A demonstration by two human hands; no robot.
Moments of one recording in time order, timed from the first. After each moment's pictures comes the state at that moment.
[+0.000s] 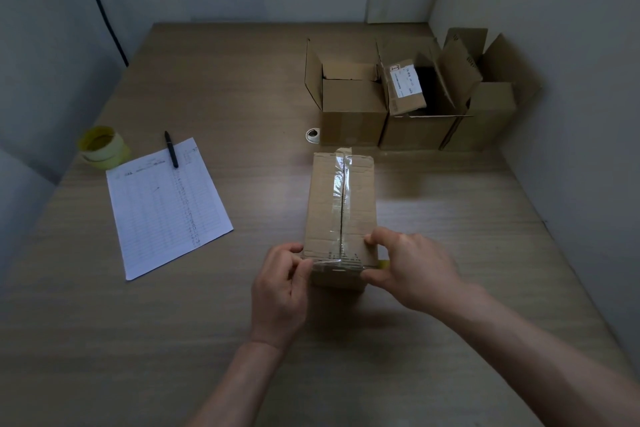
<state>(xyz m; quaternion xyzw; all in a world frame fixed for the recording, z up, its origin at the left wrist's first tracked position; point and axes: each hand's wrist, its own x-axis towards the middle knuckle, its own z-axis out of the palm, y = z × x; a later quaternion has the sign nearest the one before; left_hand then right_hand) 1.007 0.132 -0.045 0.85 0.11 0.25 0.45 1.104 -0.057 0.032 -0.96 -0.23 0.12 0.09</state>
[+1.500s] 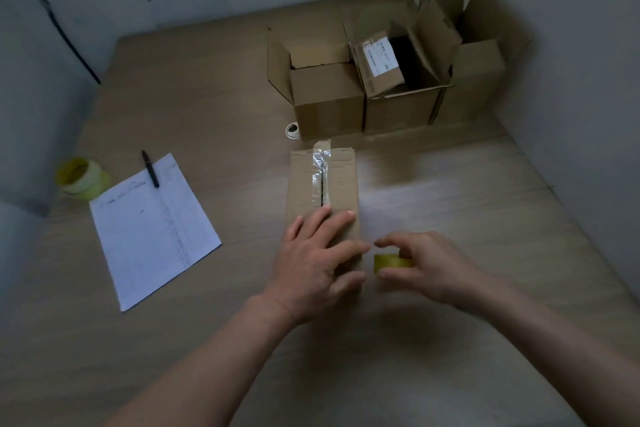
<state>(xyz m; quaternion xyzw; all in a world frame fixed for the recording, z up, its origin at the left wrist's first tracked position) 1.076 0.115 -0.014 0.98 -0.17 -0.02 0.12 1.133 -0.114 -0.017 -0.92 -0.23 0.23 0.24</state>
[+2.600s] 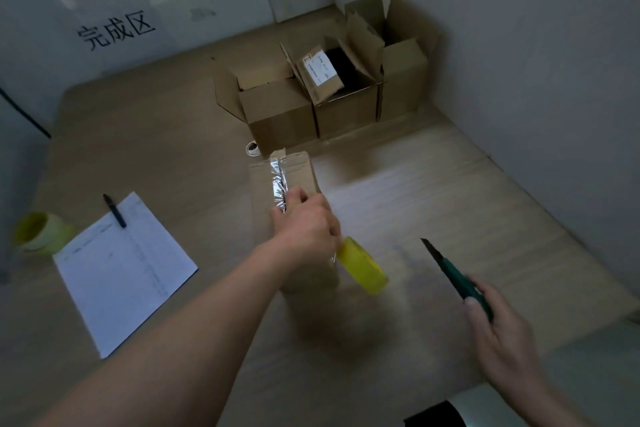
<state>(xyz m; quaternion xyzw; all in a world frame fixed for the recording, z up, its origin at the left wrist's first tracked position) 1.122 0.058 0.032 0.98 -0.06 -0.18 0.10 0.975 -0.198 -0.071 -0.87 0.13 -0.04 0.48</state>
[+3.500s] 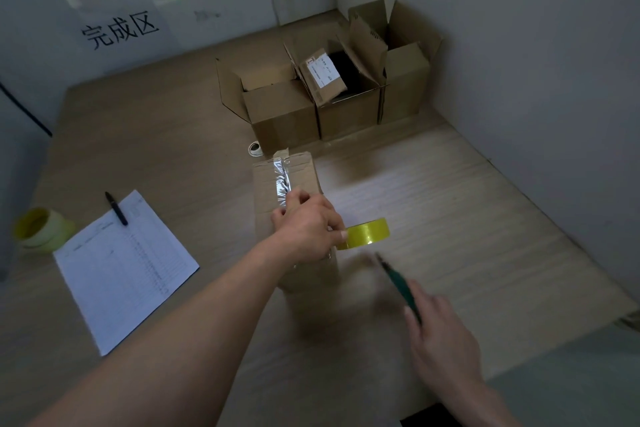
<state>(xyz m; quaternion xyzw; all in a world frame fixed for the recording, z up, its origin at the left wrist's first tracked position) 1.122 0.070 0.031 0.96 -0.05 -0.19 0.20 0.975 -0.129 -0.080 -0.96 0.10 0.04 0.27</state>
